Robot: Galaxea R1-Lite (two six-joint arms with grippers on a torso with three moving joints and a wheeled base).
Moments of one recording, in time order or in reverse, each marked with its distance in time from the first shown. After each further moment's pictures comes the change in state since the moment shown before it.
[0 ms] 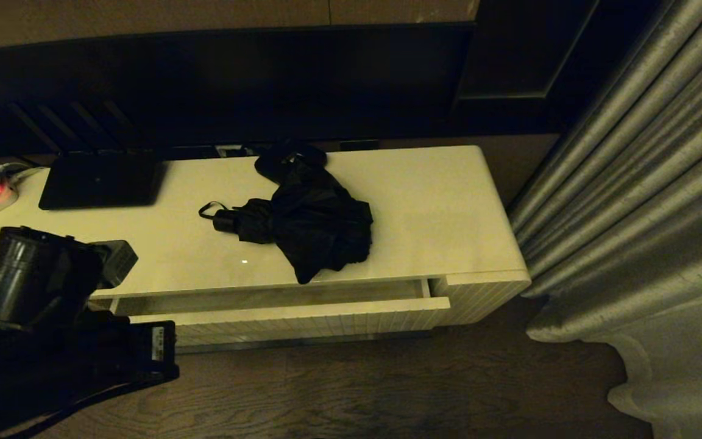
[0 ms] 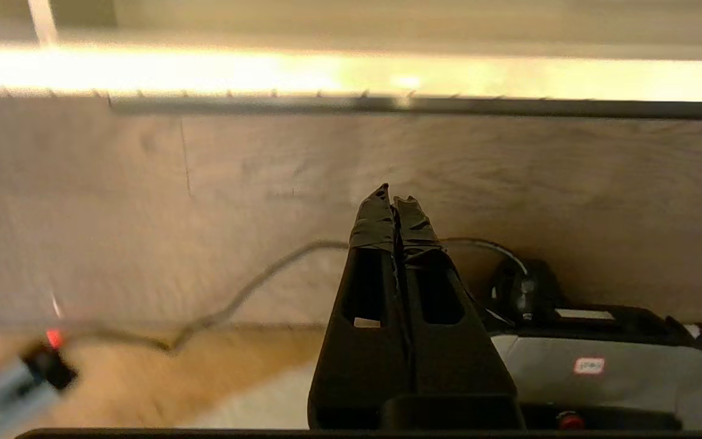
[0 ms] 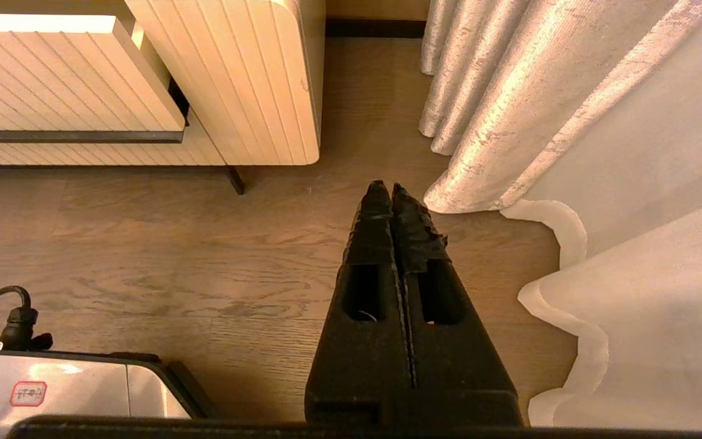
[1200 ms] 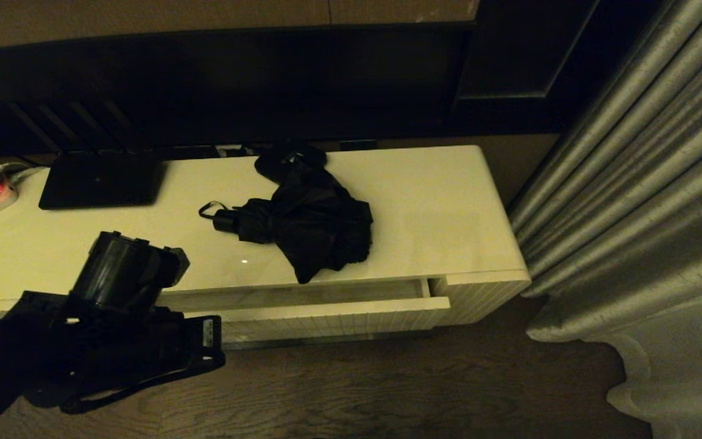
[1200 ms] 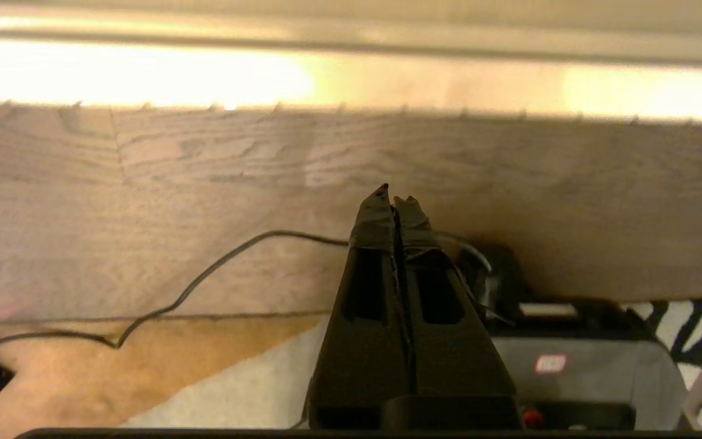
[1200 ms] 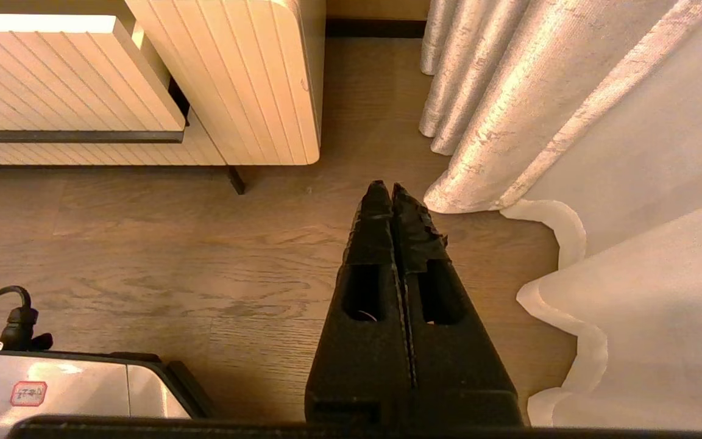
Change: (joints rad) left arm 0.003 0.195 -0.014 -0.143 -0.098 -0.039; right arm 0.000 0.000 0.000 0.000 0.000 -0.001
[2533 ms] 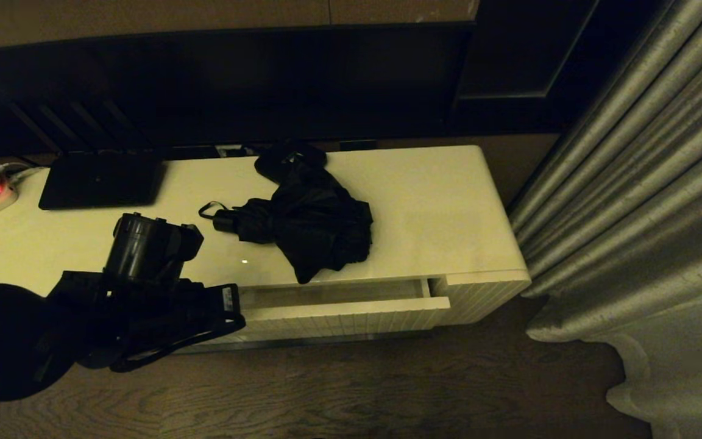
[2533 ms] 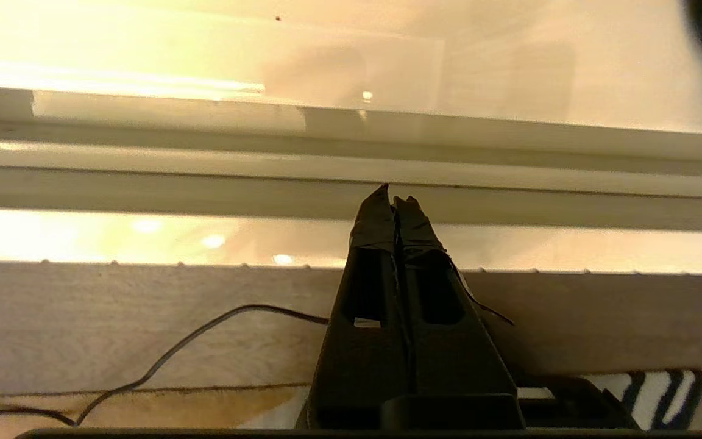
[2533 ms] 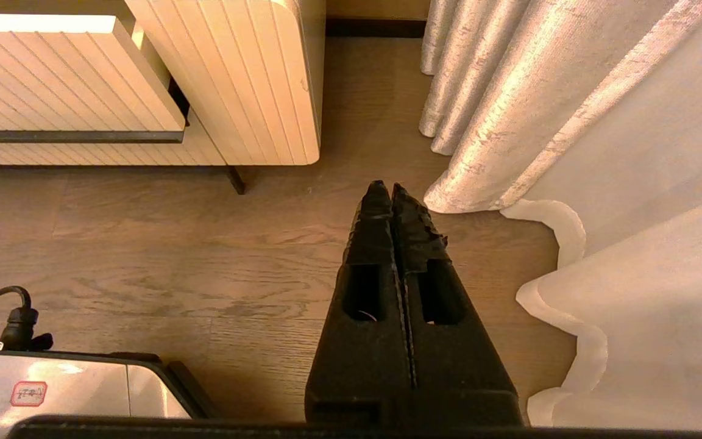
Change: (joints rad) left arm 0.037 0.110 -0.045 -0.184 0.001 0.012; right arm 0.000 0.000 0.000 0.000 0.000 0.000
